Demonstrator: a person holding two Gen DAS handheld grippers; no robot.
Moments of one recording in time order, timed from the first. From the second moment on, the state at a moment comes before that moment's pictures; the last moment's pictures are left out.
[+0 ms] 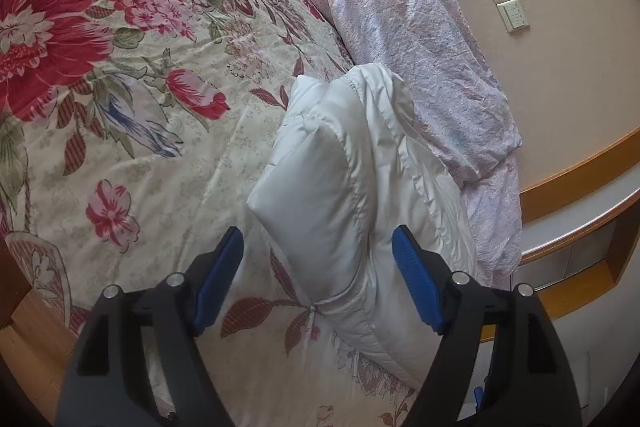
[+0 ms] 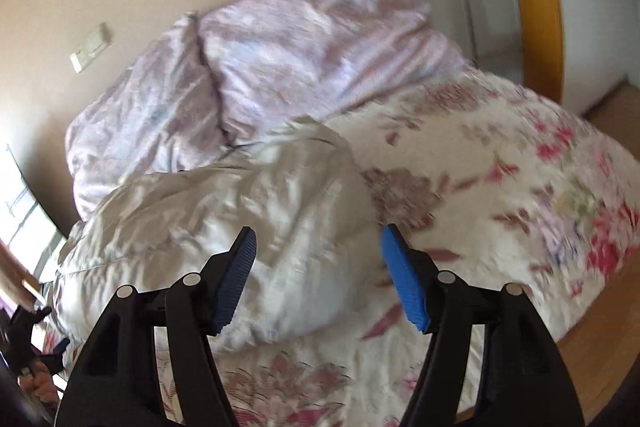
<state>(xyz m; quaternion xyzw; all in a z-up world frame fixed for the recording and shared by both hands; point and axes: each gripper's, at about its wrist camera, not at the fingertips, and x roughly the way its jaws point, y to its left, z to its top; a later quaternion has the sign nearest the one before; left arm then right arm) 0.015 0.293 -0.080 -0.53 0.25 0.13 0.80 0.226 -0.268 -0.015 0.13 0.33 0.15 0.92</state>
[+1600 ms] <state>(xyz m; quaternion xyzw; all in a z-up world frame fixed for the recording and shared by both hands) 0.059 0.283 -0.079 -0.54 0.21 0.10 0.81 0.248 -0.062 -0.065 -0.08 0.41 0.26 0.87</state>
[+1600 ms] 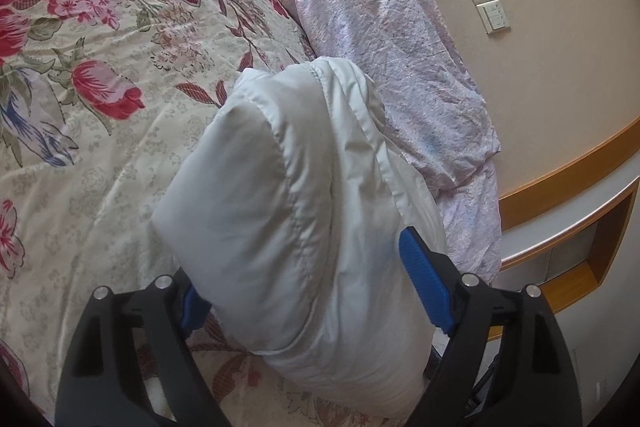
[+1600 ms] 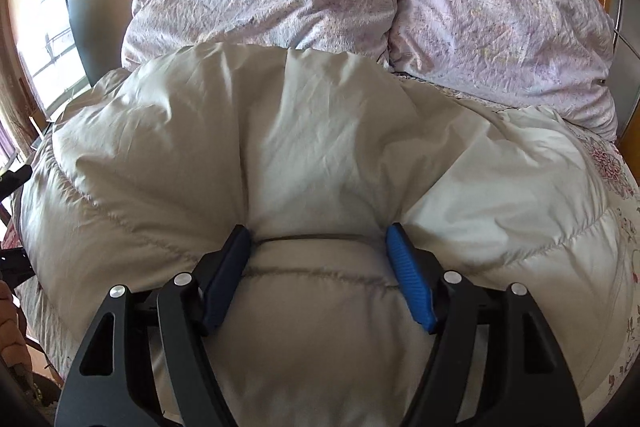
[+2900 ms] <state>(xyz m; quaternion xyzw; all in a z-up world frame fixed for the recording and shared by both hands) 0.077 0.304 -0.084 -0.56 0.19 0.04 0.80 0.250 -0.058 -0.071 -0.08 0.41 0.26 0.87</state>
